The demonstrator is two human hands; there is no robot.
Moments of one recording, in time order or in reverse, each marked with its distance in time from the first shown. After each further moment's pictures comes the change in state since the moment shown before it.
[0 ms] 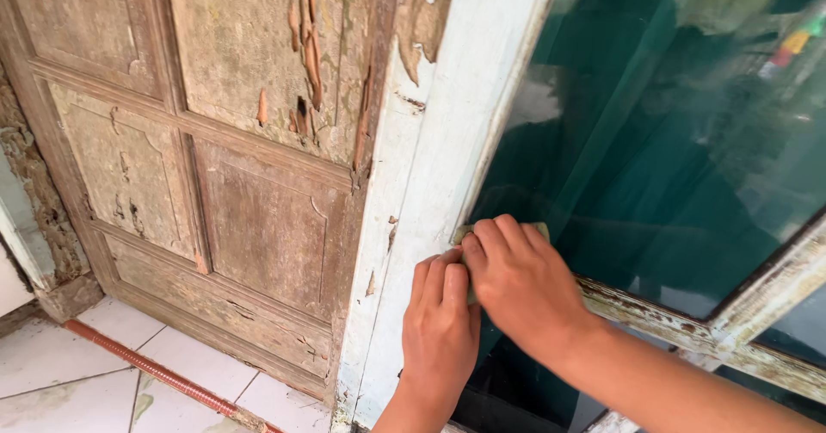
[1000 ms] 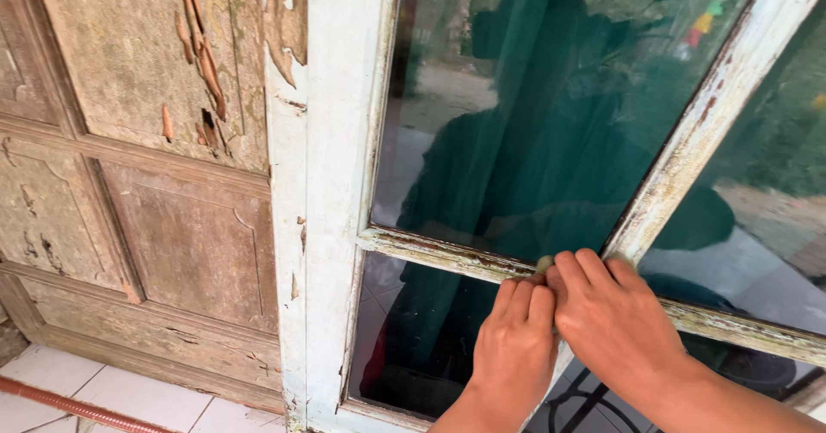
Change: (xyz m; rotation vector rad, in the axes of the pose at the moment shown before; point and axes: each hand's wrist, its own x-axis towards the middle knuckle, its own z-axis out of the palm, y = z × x) left_hand -0.048 0.105 0.101 -0.281 -0.234 0.091; right_hand -0.137 0.059 -0.067 -0.361 -0.364 0.172
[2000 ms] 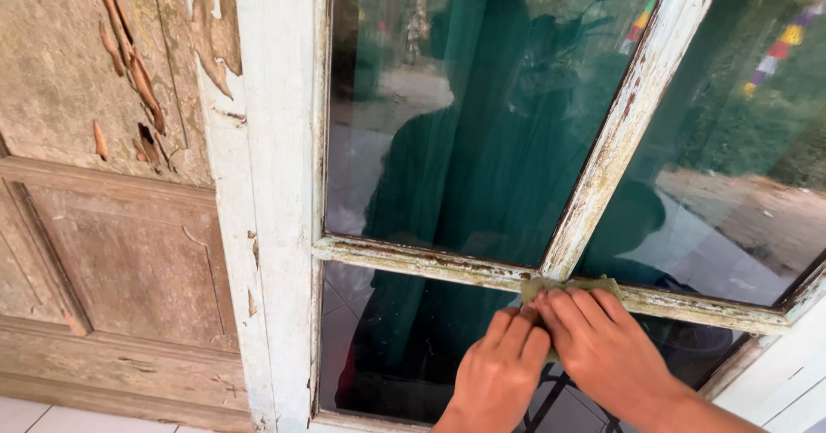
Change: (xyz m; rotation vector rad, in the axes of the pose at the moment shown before) left_hand -0.019 0.012 0.008 0.040 -0.071 0.233; right_hand -0.071 0.010 0.034 0.183 0.085 -0.039
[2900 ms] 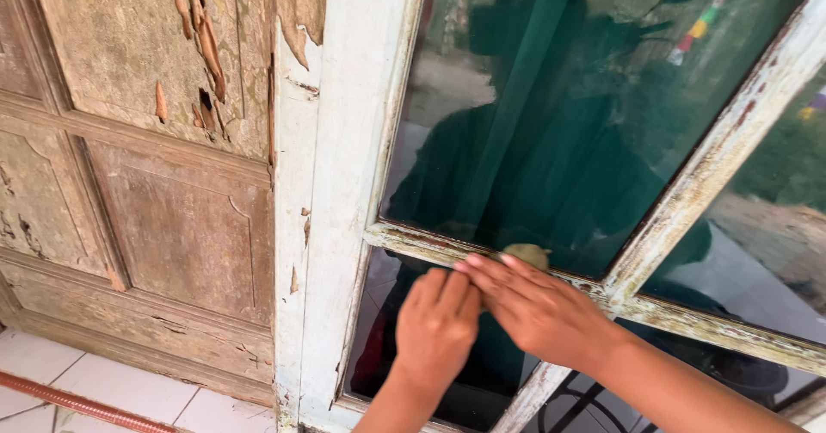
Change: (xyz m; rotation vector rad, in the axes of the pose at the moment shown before) left_hand -0.005 -0.084 -0.065 0.447 0.143 0.016; right_hand 0.096 -0.030 0.036 0.190 0.215 -0.347
